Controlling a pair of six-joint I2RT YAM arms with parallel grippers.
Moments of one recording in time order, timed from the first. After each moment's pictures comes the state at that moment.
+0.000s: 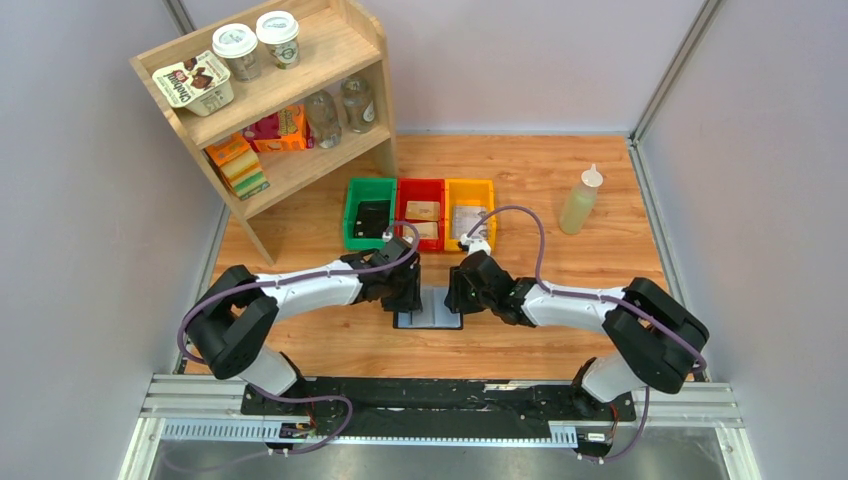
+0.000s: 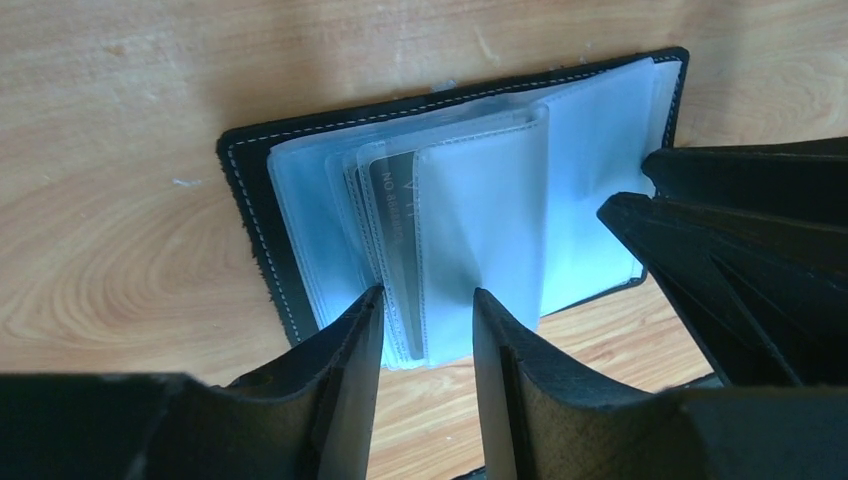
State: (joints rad) left arm -0.81 1.52 0.80 -0.34 0.04 -0.77; right arm 0.87 1.48 0.63 0.03 0.07 0.65
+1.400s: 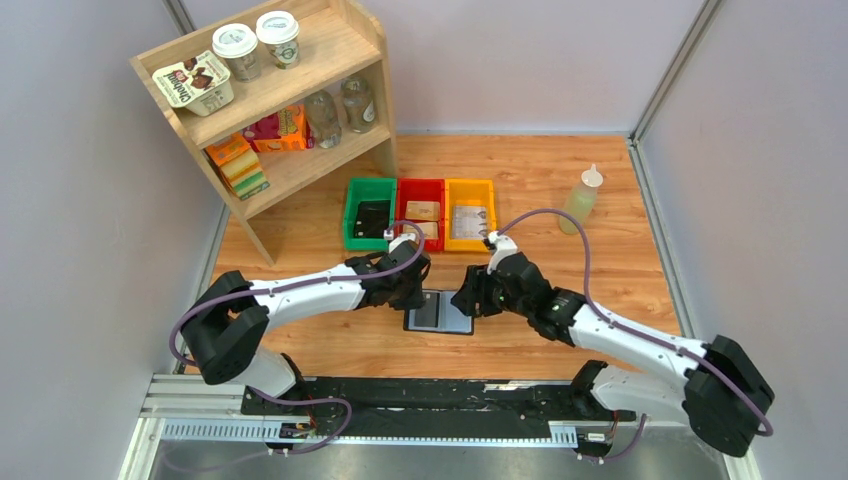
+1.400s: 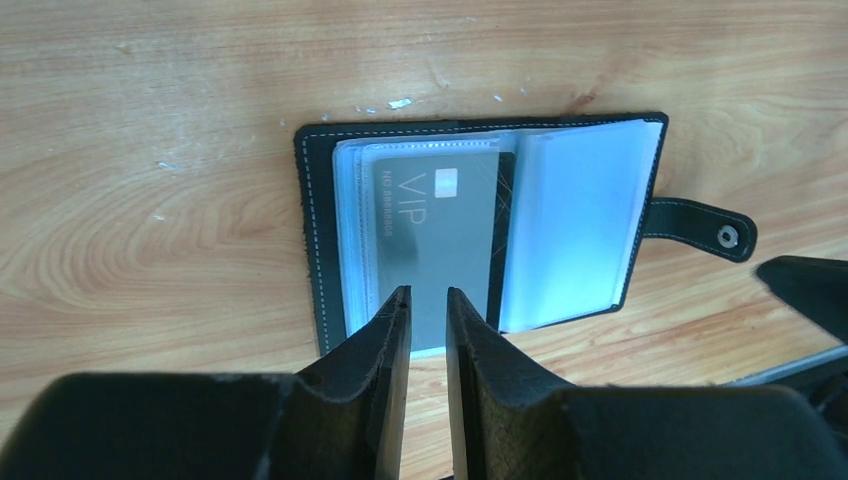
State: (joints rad) left arm -0.92 1.49 0.85 -0.38 -0.13 -0.90; right arm 0.83 1.03 0.52 -0.09 0.00 0.63
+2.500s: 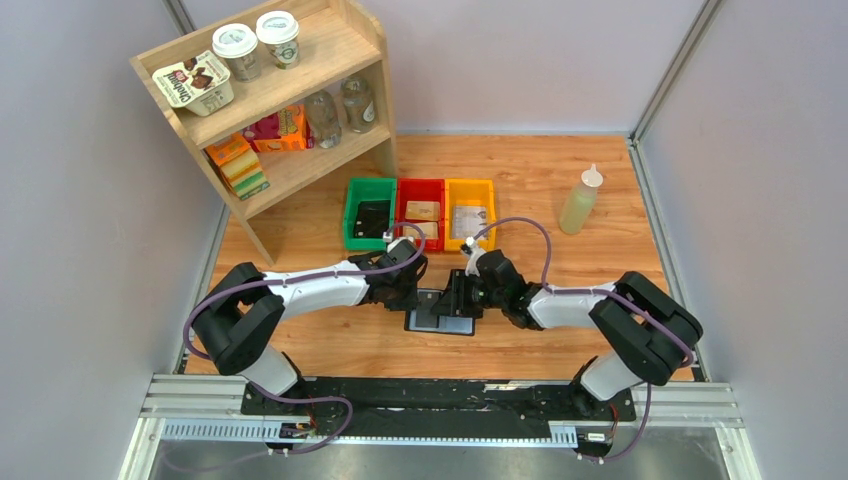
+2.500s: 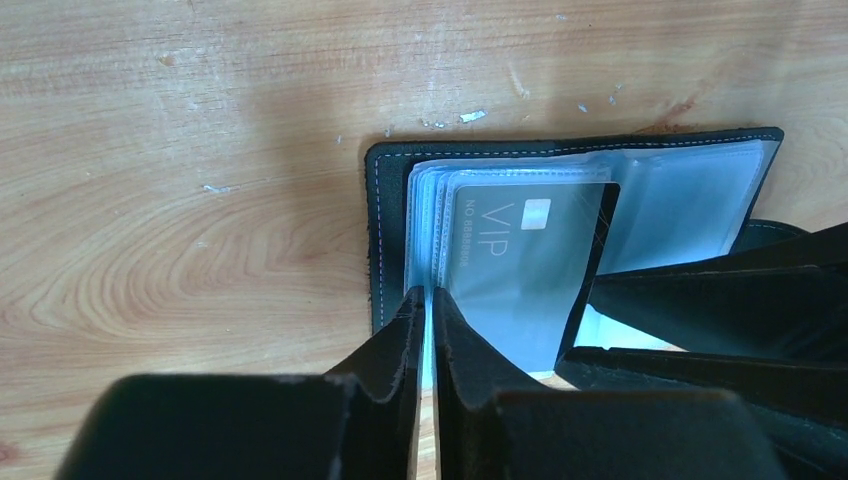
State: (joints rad) left arm -0.87 1.56 0.83 -0.37 -0.10 -0.84; right arm 0.77 1.53 0.50 0.38 -0.36 0.81
